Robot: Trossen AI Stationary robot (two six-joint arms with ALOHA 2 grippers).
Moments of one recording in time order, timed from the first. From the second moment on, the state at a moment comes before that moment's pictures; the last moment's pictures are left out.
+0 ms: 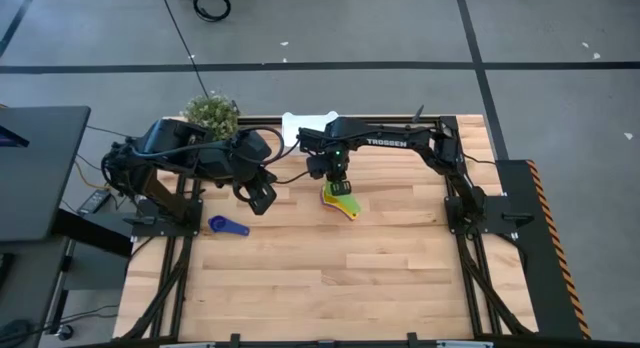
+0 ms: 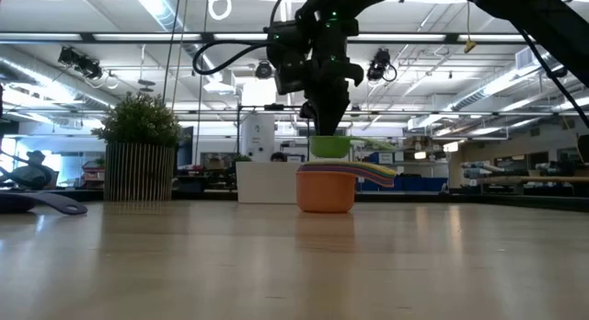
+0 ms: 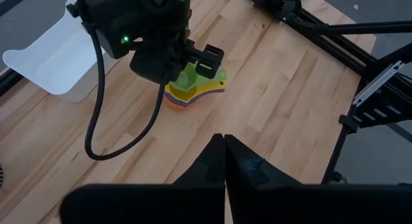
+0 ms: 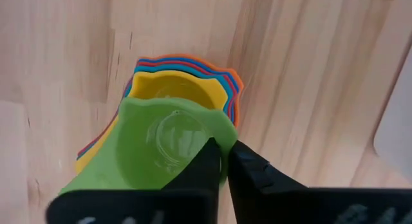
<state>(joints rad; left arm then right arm) -0.20 1.65 2.31 -1.57 -0.32 -0.75 -0.26 2.16 1.98 -1.29 -0.16 -0.42</state>
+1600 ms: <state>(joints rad) -0.16 1.44 2.29 -1.57 -0.51 -0.81 -0.21 1.51 1.98 -1.27 -0.16 -0.24</state>
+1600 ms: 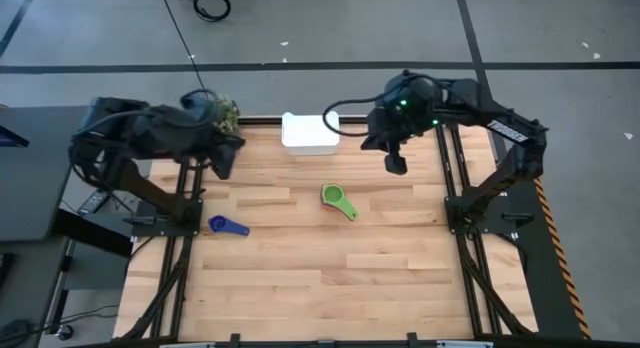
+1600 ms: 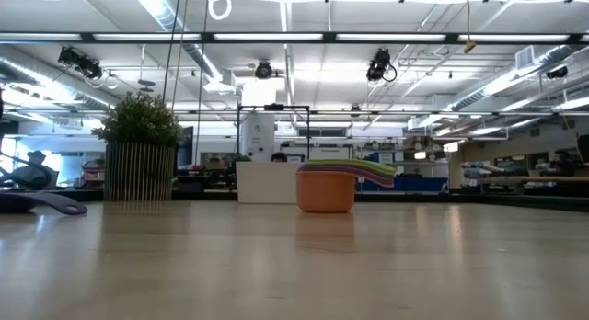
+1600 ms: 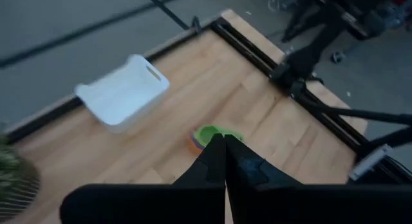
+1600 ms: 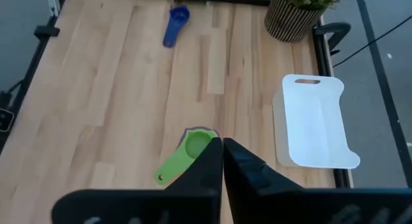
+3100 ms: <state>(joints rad) -0.26 0.75 0.81 -1.27 0.07 -1.24 -0.21 1.50 1.98 -1.41 -0.16 -0.15</state>
